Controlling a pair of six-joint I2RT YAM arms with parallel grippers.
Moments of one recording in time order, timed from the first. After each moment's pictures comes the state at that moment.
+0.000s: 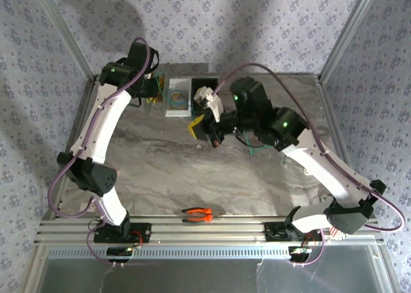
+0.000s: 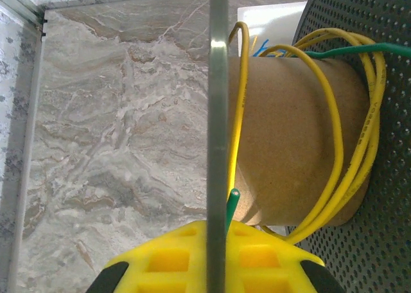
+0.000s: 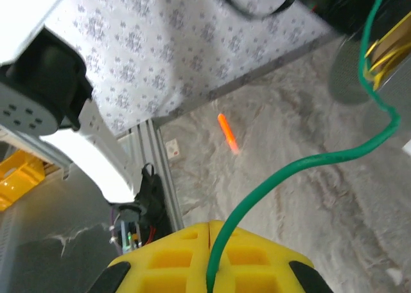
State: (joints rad) left arm -0.37 1.75 2.09 -1.28 -0.30 -0.25; right arm 0.86 1.36 1.65 -0.75 -0.50 0.11
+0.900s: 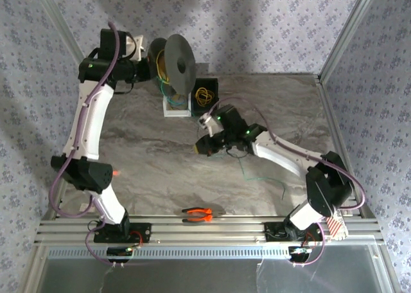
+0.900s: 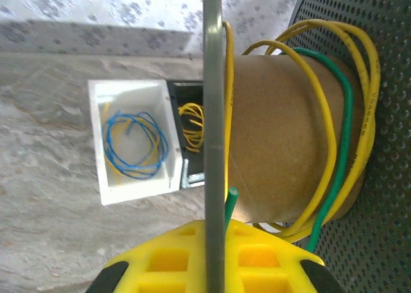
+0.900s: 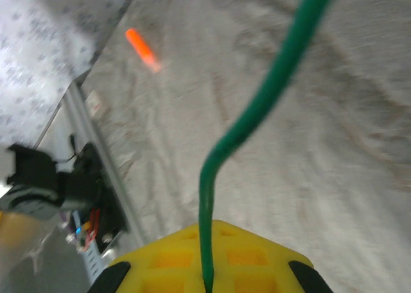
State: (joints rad) left arm -0.20 1.72 2.12 -1.09 0.35 -0.28; right arm 0.68 1.57 1.14 -0.34 -0.58 0.32
